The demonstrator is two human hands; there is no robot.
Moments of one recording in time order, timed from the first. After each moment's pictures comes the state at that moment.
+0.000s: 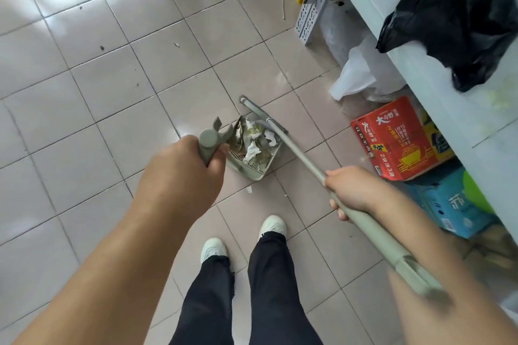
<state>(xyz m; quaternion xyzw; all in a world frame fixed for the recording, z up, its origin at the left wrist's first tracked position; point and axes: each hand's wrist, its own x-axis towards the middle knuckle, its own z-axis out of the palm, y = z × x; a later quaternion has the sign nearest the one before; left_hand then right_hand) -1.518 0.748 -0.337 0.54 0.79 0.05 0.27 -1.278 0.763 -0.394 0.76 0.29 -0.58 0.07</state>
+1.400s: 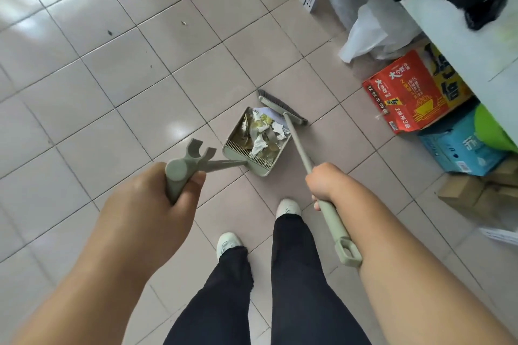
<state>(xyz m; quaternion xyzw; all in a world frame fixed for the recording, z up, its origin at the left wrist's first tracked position) -1.678 0.600 -0.300 0.57 0.76 0.07 0.31 -1.437 0.633 -0.434 0.81 0.27 -0.51 0.11</state>
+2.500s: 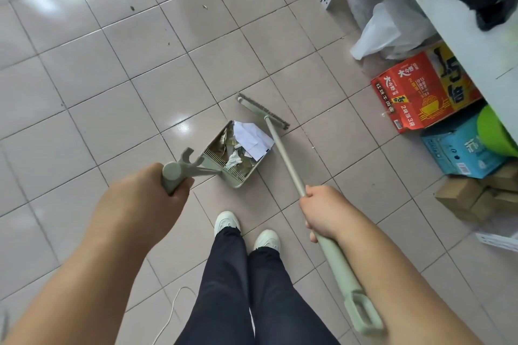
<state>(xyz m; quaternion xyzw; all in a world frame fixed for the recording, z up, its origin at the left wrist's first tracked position) -1.726 0.496 -0.345 0.54 0.80 -0.06 0.26 -1.479 0.504 -0.384 0.75 0.36 -0.54 0.11</state>
